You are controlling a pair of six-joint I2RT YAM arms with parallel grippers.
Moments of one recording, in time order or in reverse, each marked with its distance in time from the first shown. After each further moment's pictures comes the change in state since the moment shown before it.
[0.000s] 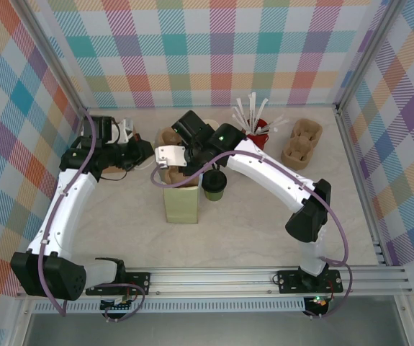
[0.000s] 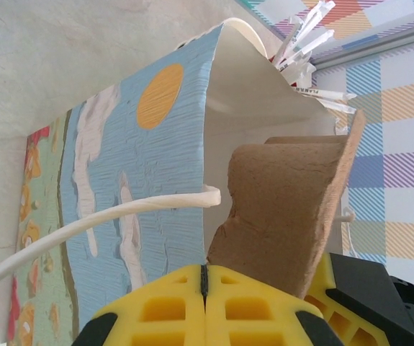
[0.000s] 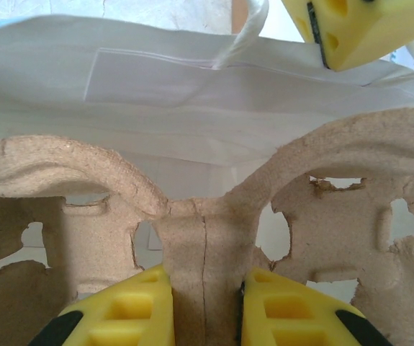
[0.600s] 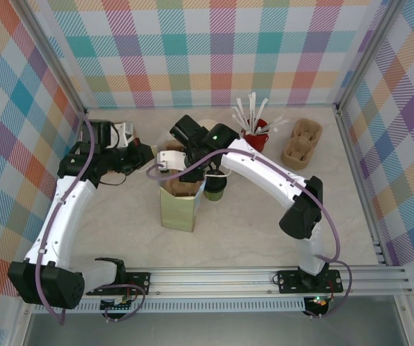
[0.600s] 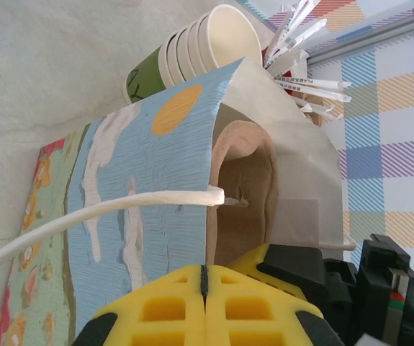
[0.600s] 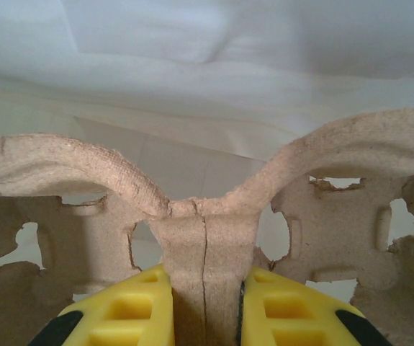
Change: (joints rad) left arm -0.007 -0.060 -0.042 -0.001 0.001 0.016; right arm -0.011 0.064 0.031 -0.118 -0.098 0.134
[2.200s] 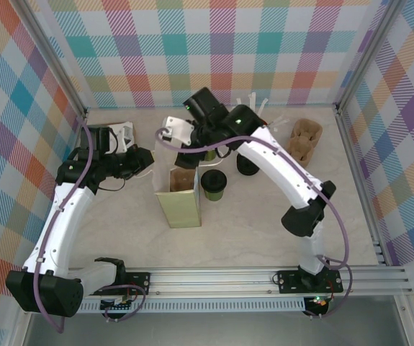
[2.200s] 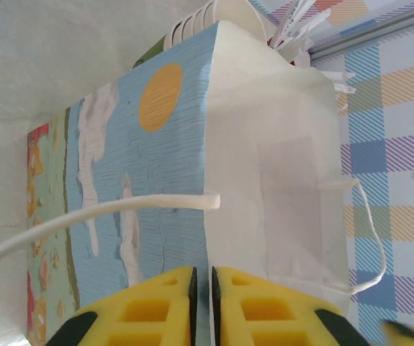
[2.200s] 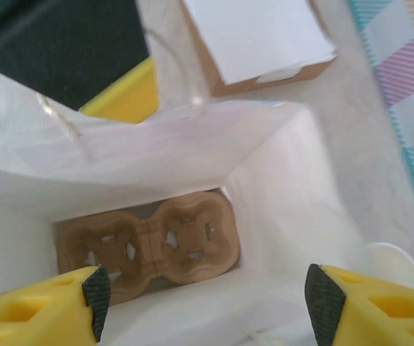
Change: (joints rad) left arm -0.001 -0.050 -0.044 -0.007 -0.006 0.004; right arm -0.076 -0.032 0.273 -0.043 -0.045 0.210
